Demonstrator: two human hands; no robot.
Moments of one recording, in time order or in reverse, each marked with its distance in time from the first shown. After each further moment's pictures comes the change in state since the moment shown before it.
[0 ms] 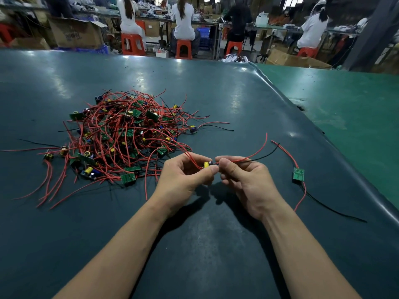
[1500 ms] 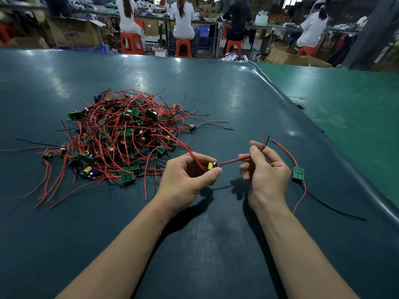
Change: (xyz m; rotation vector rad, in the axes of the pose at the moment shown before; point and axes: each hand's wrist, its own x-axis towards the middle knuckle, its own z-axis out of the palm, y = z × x) left_hand -0.001 -0.003 0.004 0.070 -0.026 0.062; right_hand 0.009 -0.003 -0.005 0.033 0.490 -0.326
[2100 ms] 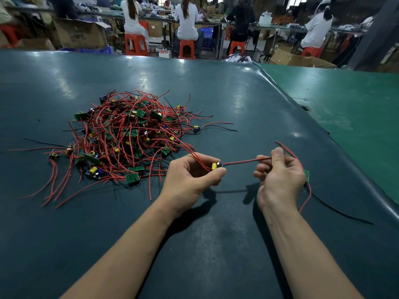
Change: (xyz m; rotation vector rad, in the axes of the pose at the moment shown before) left_hand -0.002 0.004 -0.002 -0.068 0.010 -0.015; right_hand 0.007 -0.003 -0.004 0.146 0.172 0.002
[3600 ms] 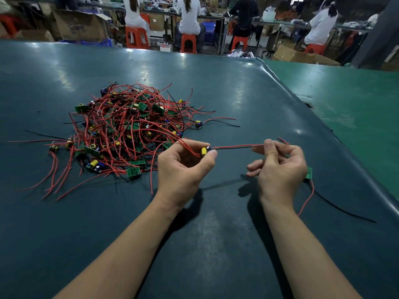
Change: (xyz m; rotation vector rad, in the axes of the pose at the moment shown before) left_hand -0.001 0.002 0.001 0.026 0.270 0.237; right_hand -0.008 0.006 0.000 -0.263 -0.112 -0.276
